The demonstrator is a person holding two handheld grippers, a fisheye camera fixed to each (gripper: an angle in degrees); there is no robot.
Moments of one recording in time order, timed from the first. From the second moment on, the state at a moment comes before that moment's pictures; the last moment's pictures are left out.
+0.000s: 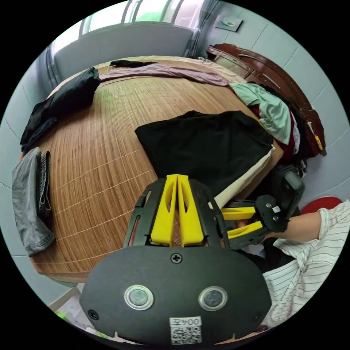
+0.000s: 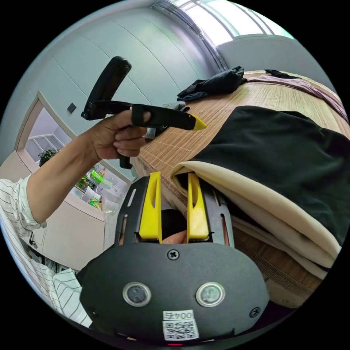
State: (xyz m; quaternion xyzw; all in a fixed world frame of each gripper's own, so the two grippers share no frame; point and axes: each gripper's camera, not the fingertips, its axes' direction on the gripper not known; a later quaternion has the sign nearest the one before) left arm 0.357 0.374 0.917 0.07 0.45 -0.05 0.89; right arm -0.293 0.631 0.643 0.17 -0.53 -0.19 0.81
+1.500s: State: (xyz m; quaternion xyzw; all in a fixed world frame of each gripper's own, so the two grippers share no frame) left arm 0.465 0.311 0.908 0.05 0.26 -0.23 0.94; right arm -0.116 0.482 0.669 0.13 -0.11 -0.10 0.98
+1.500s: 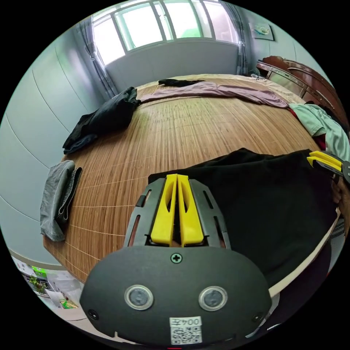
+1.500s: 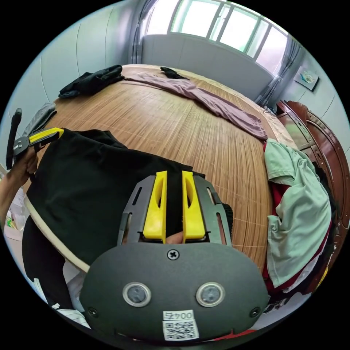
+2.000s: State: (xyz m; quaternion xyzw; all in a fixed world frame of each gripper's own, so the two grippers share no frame) left arm 0.402 0.395 0.876 0.13 0.34 -0.26 0.89; right arm -0.034 0.559 0.618 0.21 -0.22 -0.04 0.95
